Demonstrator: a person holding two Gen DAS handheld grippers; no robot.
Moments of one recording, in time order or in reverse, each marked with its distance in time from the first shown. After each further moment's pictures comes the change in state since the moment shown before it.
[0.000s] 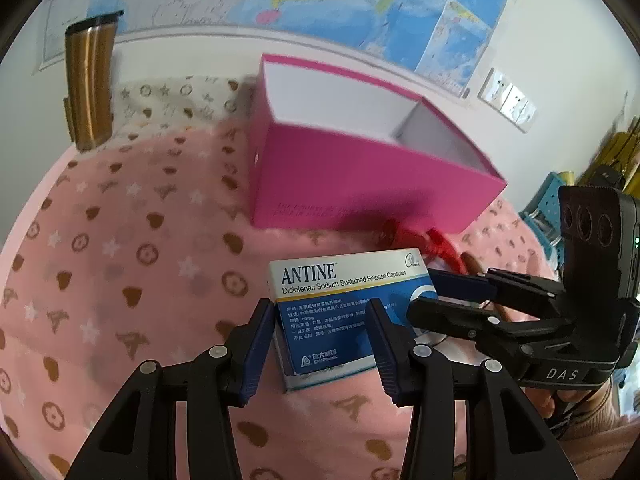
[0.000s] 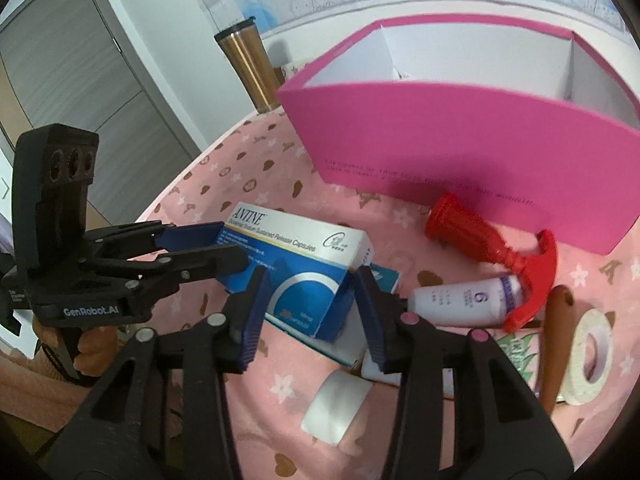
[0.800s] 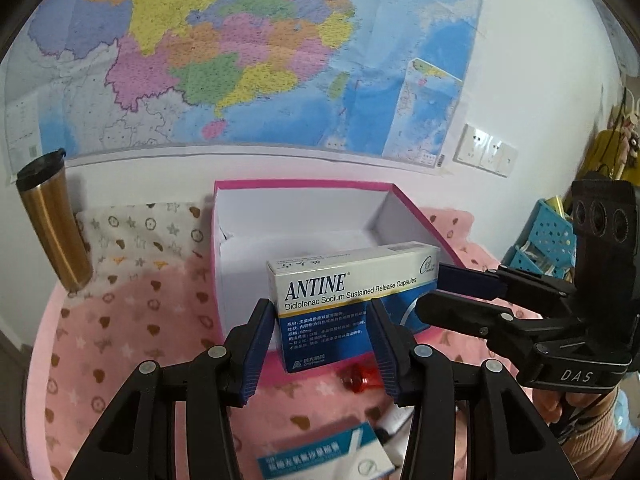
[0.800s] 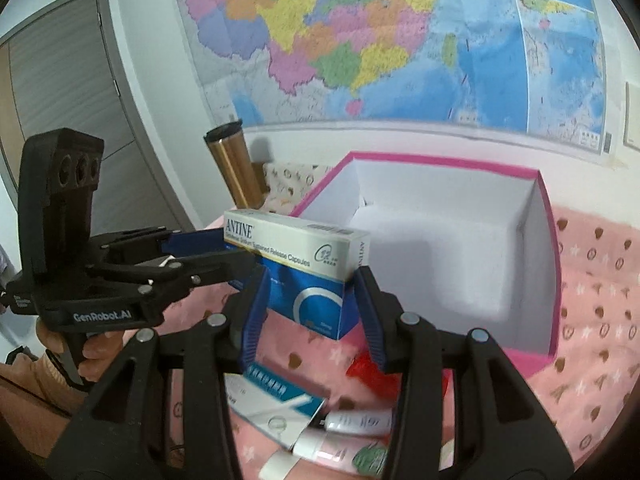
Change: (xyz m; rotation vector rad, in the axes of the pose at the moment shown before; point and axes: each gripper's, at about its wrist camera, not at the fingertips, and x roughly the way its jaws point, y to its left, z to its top) left arm -0.012 -0.041 0.119 0.127 -0.153 0.002; right arm -0.067 -0.011 0.097 -0.075 -0.221 -0.092
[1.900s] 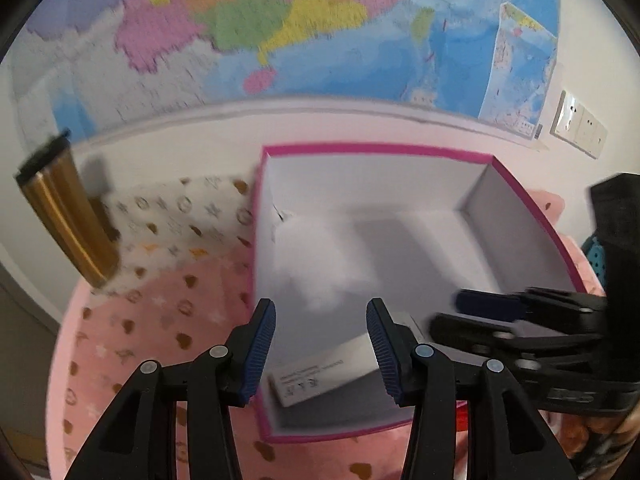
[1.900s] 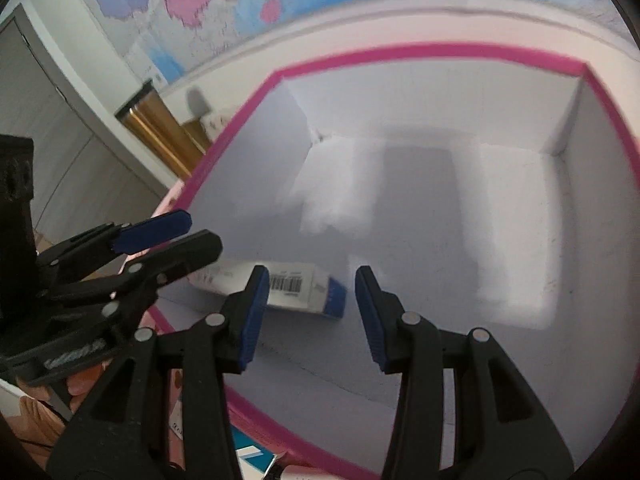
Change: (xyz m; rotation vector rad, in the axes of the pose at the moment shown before) left arm 0.079 0.022 0.011 -0.013 0.109 0.261; right arm 0.106 -0.071 0.001 0.191 0.236 0.007
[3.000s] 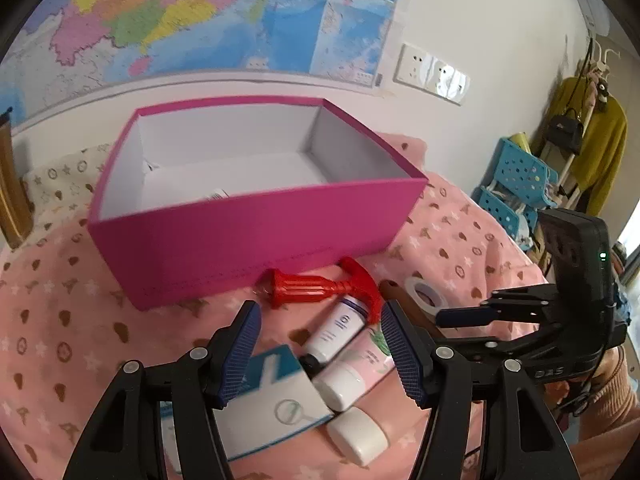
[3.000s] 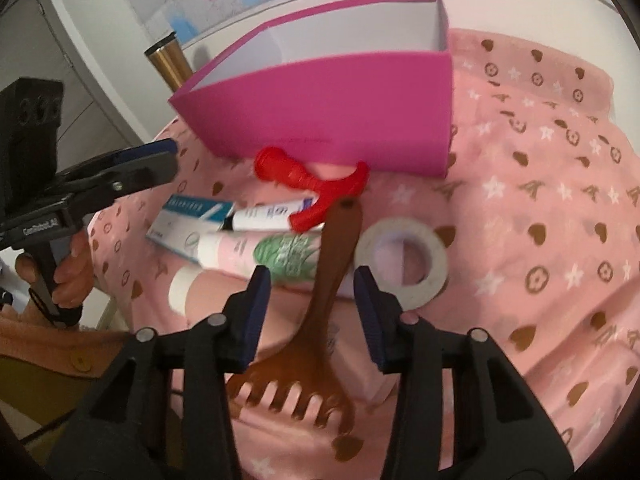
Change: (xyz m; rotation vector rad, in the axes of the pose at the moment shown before) left arm -0.058 -0.067 -0.111 0.131 0.002 -0.382; right arm -0.103 -0.024 -0.177 -0.028 0.061 -0.083
